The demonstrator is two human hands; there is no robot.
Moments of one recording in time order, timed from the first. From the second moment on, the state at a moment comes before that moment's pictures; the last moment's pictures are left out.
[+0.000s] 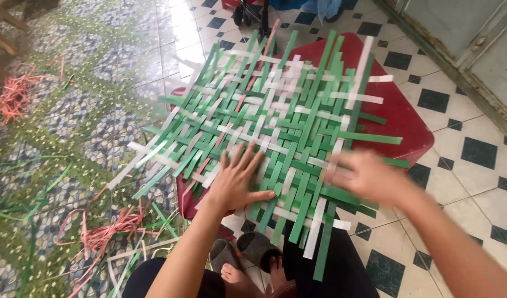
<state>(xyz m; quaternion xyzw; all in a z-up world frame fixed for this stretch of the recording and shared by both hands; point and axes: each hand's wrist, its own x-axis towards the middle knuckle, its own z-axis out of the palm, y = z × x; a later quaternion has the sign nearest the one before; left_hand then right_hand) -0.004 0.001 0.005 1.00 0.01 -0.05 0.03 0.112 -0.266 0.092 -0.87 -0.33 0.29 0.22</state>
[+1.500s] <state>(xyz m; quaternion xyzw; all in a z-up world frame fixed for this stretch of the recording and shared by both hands) 0.004 -0.008 -0.005 0.96 0.19 -0.09 0.17 0.136 -0.195 -0.007 -0.91 -0.41 0.07 0.02</state>
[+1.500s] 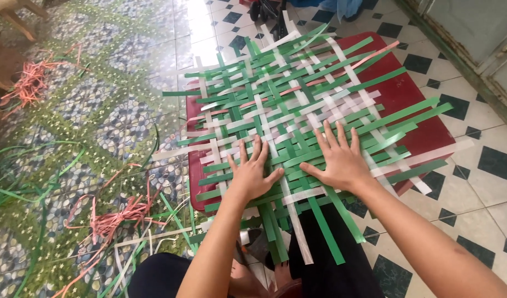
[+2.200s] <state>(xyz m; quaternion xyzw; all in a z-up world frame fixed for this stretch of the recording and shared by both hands) 0.004 -0.006 0.020 0.98 0.14 -0.09 0.07 0.141 -0.194 -0.017 -0.90 -0.42 0.06 0.01</state>
